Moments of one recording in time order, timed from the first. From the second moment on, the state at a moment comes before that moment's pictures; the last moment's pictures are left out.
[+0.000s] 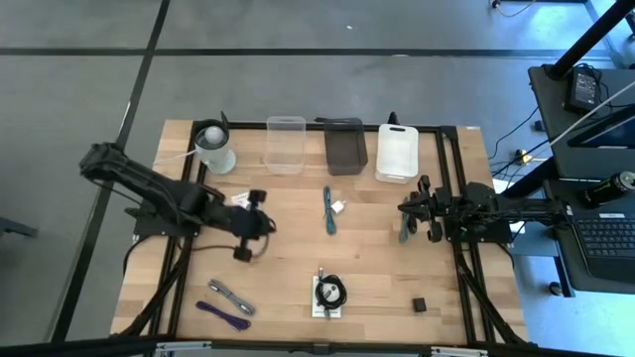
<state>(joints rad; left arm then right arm) -0.39 1.21 1.00 -0.67 -0.29 -0.04 0.01 0.01 0.01 0.02 -0.04 0.10</state>
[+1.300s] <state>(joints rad) -0.92 1.86 1.29 -1.11 -0.09 -0.49 0.01 0.01 0.01 0.02 -0.04 0.10</state>
